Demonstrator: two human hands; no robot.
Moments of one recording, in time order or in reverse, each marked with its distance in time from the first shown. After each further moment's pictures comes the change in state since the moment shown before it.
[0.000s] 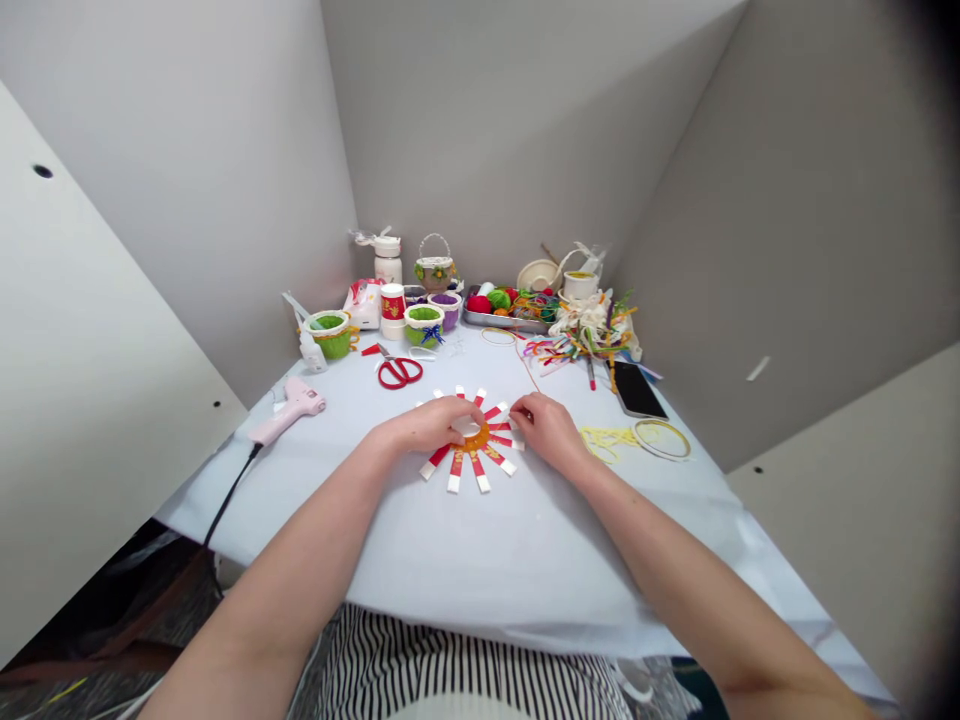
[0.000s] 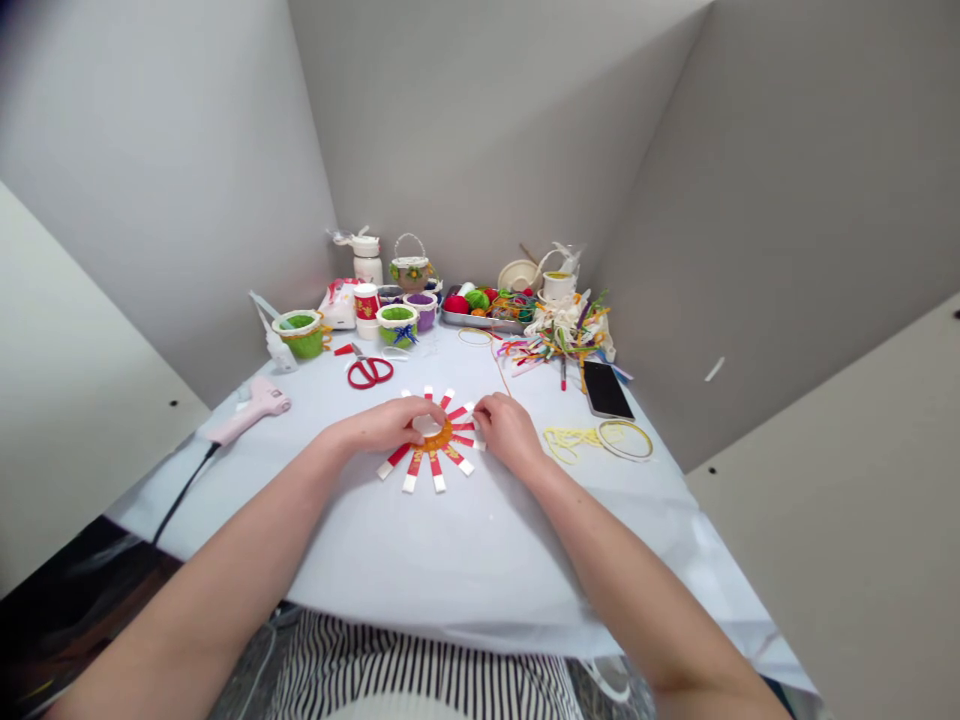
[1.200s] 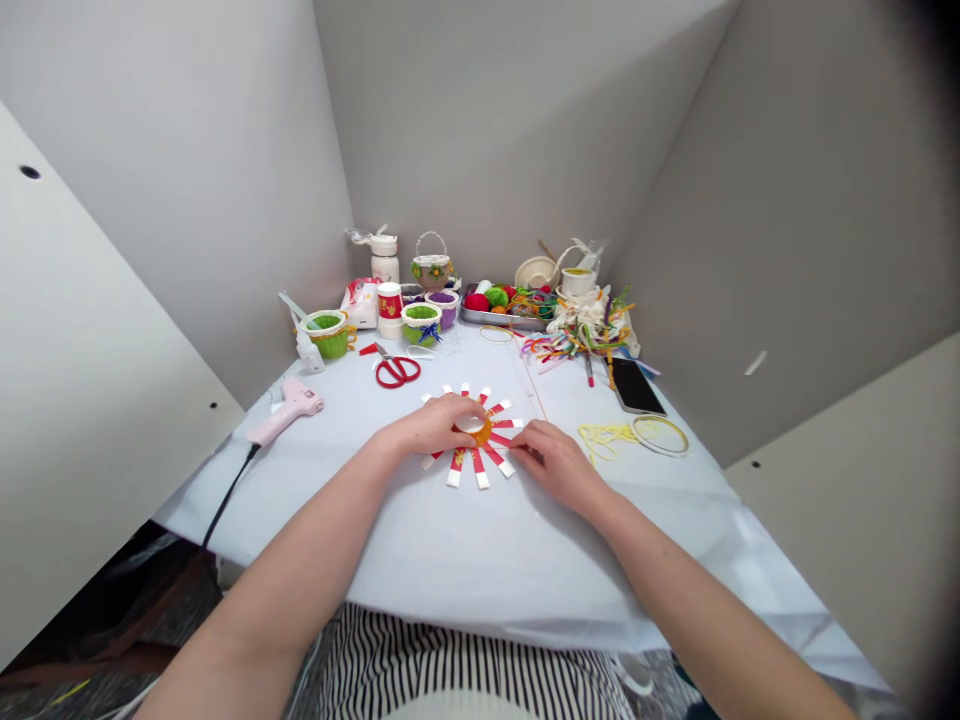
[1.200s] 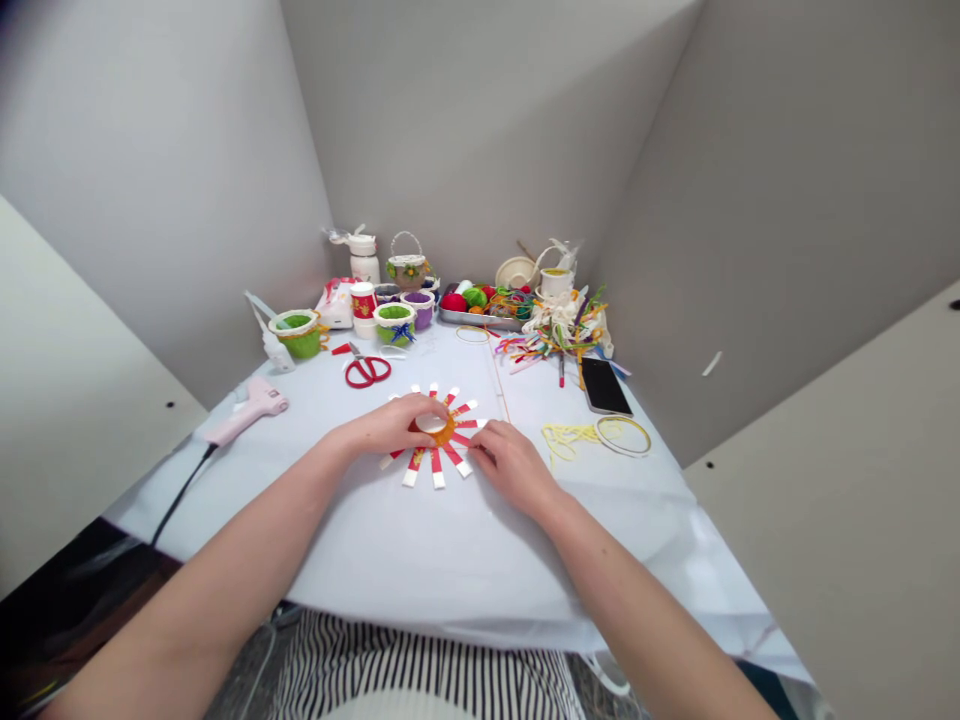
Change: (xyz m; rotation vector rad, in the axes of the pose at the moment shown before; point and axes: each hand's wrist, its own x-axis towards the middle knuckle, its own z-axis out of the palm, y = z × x) left_hand 0.003 0.003 0.007 0.047 0.044 -0.006; right_hand -0.050 -0.012 -0.012 0.157 -0.036 -0.195
